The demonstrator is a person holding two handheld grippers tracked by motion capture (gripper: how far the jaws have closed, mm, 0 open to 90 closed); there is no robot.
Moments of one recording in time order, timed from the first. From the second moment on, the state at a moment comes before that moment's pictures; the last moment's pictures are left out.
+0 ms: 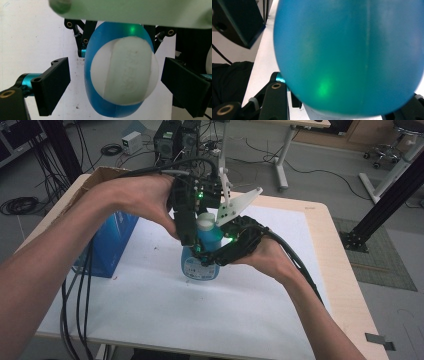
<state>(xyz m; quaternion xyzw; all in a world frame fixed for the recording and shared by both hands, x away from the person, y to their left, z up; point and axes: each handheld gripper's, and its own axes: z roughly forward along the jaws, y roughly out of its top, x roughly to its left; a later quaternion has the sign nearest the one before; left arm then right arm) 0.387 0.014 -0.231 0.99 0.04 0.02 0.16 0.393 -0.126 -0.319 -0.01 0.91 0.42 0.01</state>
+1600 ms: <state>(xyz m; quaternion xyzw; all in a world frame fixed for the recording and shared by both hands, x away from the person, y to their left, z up) 0.385 0.013 -0.236 0.99 0.03 0.03 0.15 0.392 -0.126 -0.320 -0.01 0.91 0.42 0.02</state>
